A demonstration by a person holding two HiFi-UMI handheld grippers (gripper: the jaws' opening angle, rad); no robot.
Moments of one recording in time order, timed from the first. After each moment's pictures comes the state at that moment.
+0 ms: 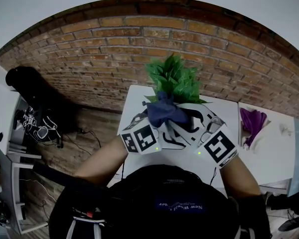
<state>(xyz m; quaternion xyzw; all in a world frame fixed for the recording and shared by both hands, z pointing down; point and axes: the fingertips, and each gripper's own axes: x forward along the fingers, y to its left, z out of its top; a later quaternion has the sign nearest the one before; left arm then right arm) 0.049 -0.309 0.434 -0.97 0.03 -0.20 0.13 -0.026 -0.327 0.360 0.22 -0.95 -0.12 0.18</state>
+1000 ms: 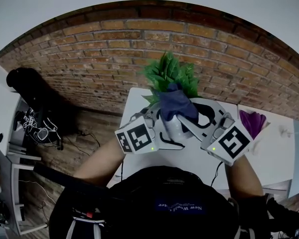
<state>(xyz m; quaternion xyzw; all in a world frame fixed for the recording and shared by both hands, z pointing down) 0.042 -0.306 0.406 -0.98 0.03 -0.16 0.14 -0.003 -0.333 0.325 0.24 -0.96 -0.10 0.14</state>
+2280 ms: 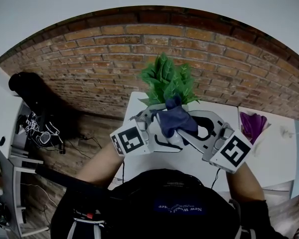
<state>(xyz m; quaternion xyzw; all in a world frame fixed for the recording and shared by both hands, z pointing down) 0.032 -0.299 0.384 -0.98 0.03 -0.11 0.14 -0.004 -0.300 0.325 0.19 -0.97 -0.09 0.11</state>
